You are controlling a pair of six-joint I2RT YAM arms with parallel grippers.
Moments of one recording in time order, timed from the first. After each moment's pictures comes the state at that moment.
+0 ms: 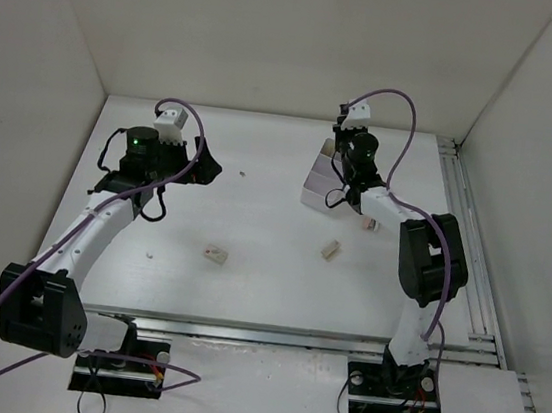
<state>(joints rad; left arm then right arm) -0.15 1.31 1.04 -0.16 0.35 -0.28 0.34 1.92 1.25 0.70 0.23 -0.18</state>
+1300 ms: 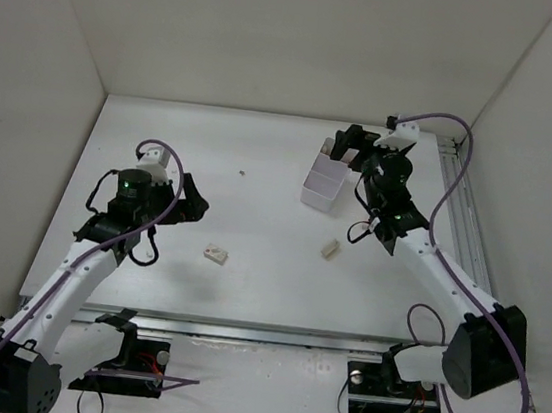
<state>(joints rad) -0.20 0.99 0.83 -0.34 0.16 -0.42 0.40 1.39 0.97 0.50 0.25 0.21</state>
